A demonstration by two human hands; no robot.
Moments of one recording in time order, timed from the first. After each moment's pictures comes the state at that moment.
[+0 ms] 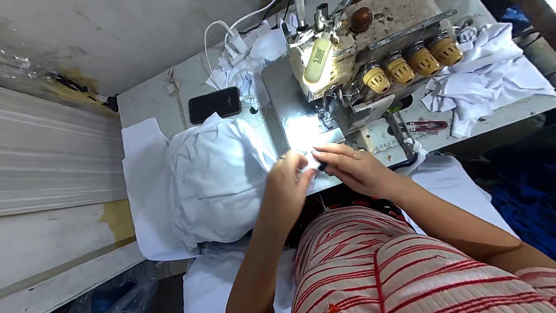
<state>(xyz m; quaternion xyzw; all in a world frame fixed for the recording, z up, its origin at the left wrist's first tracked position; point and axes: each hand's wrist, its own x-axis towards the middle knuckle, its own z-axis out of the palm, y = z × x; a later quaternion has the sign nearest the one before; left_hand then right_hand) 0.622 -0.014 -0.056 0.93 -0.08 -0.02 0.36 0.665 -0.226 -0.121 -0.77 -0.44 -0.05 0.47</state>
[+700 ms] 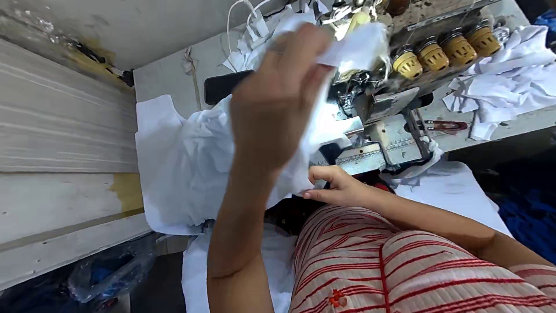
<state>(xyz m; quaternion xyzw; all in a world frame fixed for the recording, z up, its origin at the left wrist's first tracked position) 0.678 0.001 0.039 0.91 -0.18 0.29 0.23 0.627 -0.162 -0.139 -0.61 -0.38 0.19 0.67</state>
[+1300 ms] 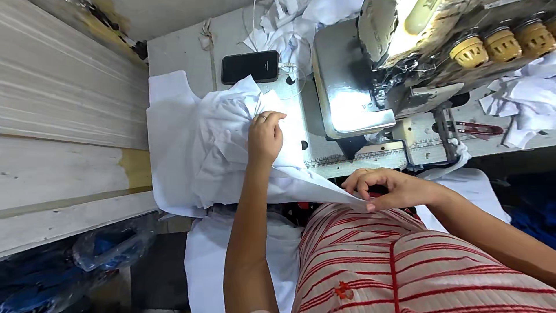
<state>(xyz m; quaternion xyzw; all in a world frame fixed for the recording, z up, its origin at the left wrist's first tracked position) 0.650 0.092 -0.128 0.96 0.00 0.12 0.26 0.639 -0.234 -0.145 -0.55 -0.39 0.41 0.62</state>
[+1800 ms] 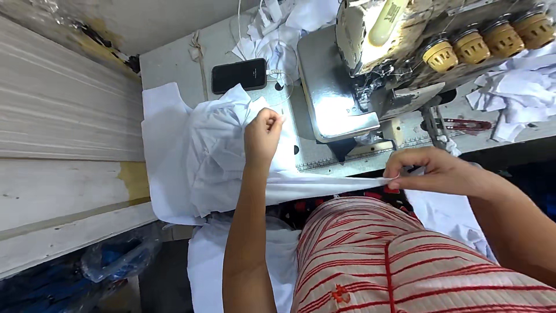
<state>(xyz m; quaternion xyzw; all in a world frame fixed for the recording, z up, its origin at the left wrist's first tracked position) 0.666 0.062 -0.091 0.92 0.08 0.05 0.38 0.663 -0.292 -0.112 -0.71 -0.35 0.26 0.56</state>
